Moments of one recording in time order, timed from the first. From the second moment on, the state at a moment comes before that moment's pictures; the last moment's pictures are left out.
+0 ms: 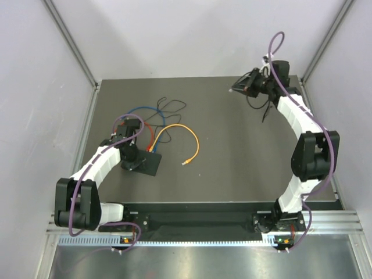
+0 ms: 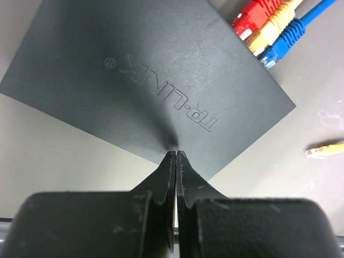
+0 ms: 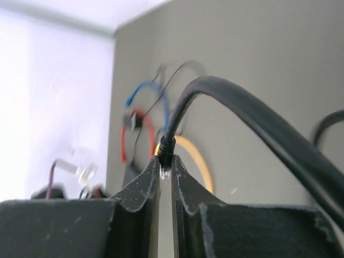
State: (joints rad) left arm -0.11 1.29 0.75 -0.67 0.07 -0.66; right arm 0.13 1.76 1.54 -0.25 -0.60 0.71
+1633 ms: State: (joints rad) left arm -0.11 1.28 0.80 -0.72 0.07 -0.62; right arm 0.68 2.03 1.36 0.08 -0.56 0.84
